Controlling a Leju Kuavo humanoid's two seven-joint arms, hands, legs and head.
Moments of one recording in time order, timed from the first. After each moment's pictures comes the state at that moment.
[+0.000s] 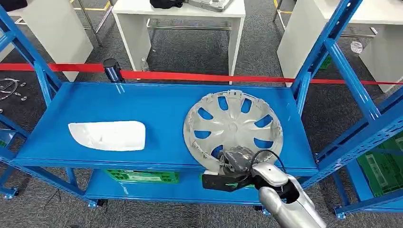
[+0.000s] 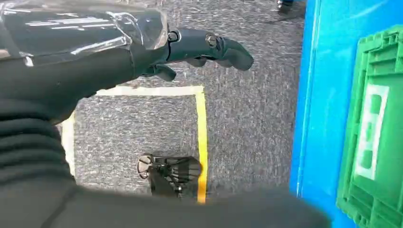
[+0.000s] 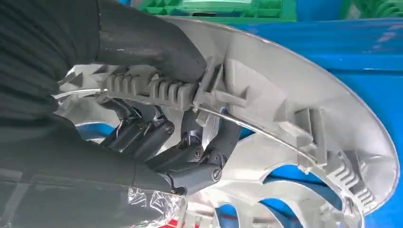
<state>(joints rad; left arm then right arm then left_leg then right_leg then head) 0.01 -0.31 1.19 -0.86 -0.98 -0.50 -0.45 -0.23 -0.19 0.59 -1.51 1.06 0.36 0.15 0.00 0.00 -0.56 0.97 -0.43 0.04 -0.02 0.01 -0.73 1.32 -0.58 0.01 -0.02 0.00</state>
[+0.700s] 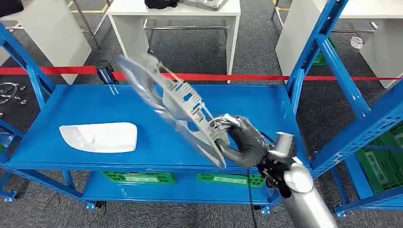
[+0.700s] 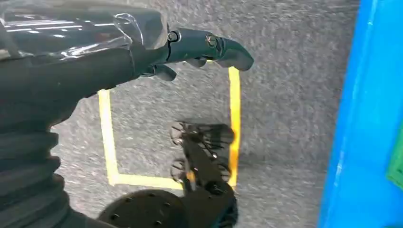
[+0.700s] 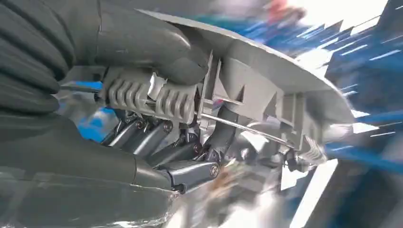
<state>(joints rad) 0.04 -0.31 1.27 -0.91 -1.00 -0.69 -0.33 -0.28 -0.12 0.44 -1.71 -0.13 0.41 -0.26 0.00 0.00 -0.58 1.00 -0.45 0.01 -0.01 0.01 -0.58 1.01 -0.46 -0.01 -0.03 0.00</state>
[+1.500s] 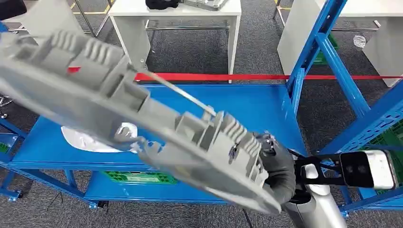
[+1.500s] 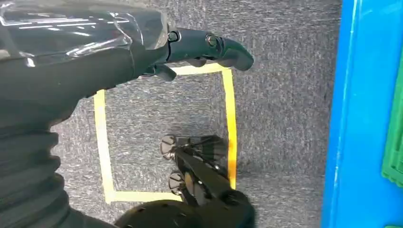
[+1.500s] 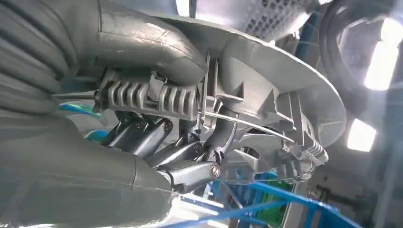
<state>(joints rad) 0.05 -0.34 1.31 -0.96 -1.12 -0.69 -0.48 -0.29 -0.13 0.50 -1.95 -0.55 0.69 -0.24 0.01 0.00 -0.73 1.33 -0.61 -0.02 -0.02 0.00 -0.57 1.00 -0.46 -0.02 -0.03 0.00</state>
